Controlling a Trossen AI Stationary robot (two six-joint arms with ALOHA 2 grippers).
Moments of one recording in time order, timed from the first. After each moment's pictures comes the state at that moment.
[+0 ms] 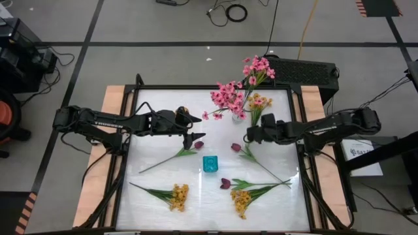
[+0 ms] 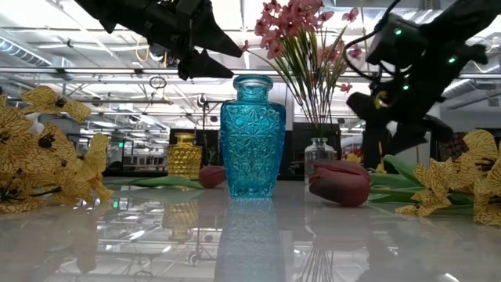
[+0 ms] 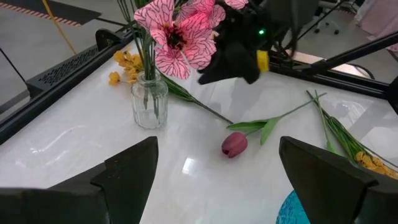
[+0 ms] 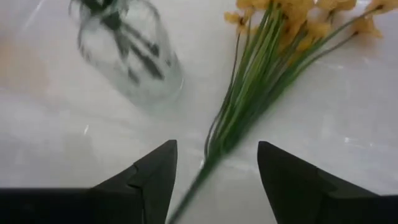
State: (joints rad) left arm 0.06 1.29 0.77 0.15 -0.11 -0.20; right arm -0.03 1.22 0.53 -0.42 0.62 1.20
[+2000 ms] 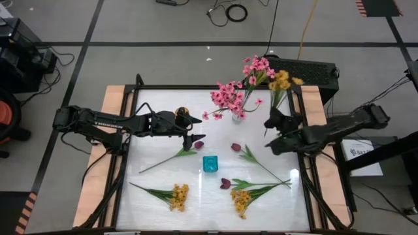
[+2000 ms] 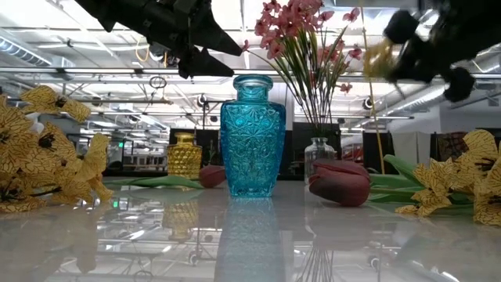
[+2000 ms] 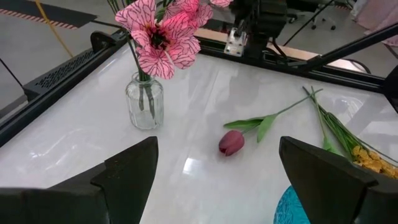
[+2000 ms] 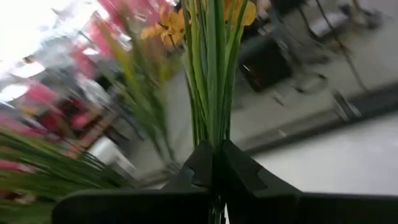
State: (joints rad) left arm 0.04 1.29 0.77 0.15 -0.11 -0.17; right arm 0.28 0.88 0.53 -0.64 1.45 1.68
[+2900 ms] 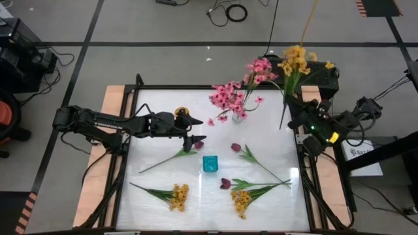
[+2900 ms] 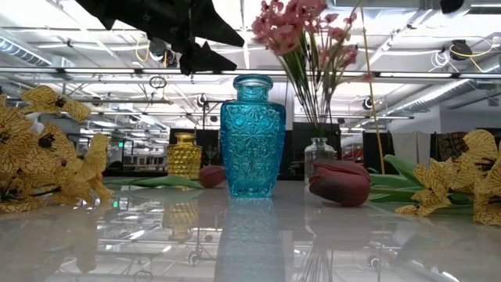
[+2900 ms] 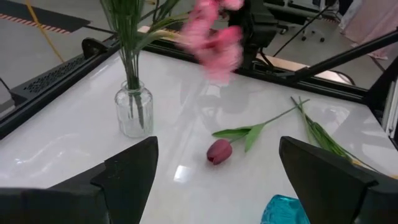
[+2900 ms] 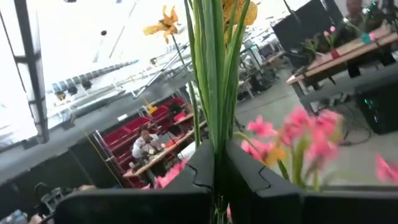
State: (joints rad) left arm 0.02 1.29 0.77 0.19 -0.11 -0.20; right arm 0.55 0.67 0.56 1.04 1.31 -0.31
